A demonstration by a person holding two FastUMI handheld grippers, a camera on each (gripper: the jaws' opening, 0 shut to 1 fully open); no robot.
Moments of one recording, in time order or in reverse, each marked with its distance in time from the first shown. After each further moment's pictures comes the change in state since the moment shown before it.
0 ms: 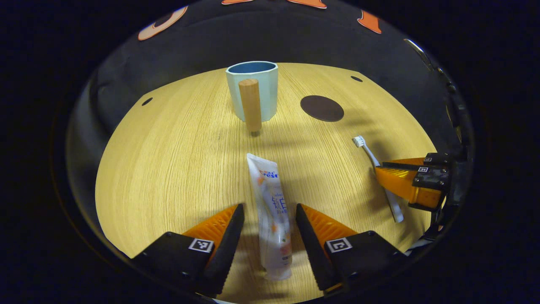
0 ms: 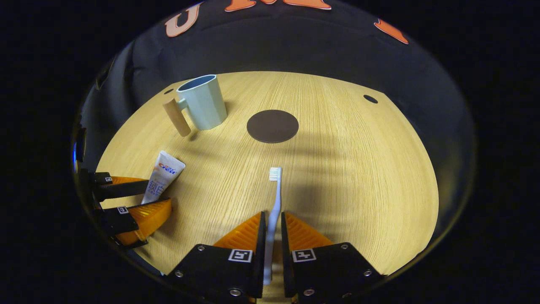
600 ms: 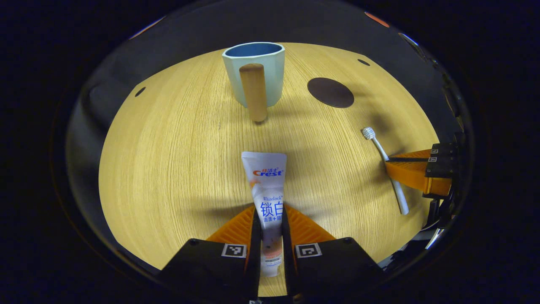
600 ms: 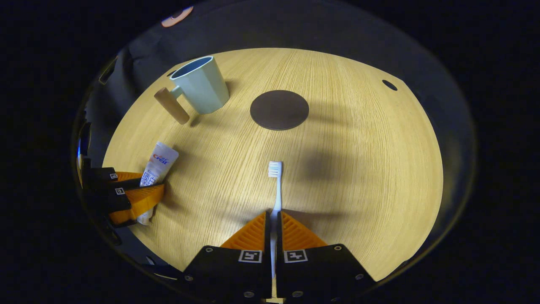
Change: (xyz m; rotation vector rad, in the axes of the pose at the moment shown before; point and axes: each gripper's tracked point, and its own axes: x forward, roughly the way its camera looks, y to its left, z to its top) left arm 0.038 0.005 0.067 0.022 0.169 -0.019; right arm -0.003 -0.002 -0.001 -0.060 0.209 0.074
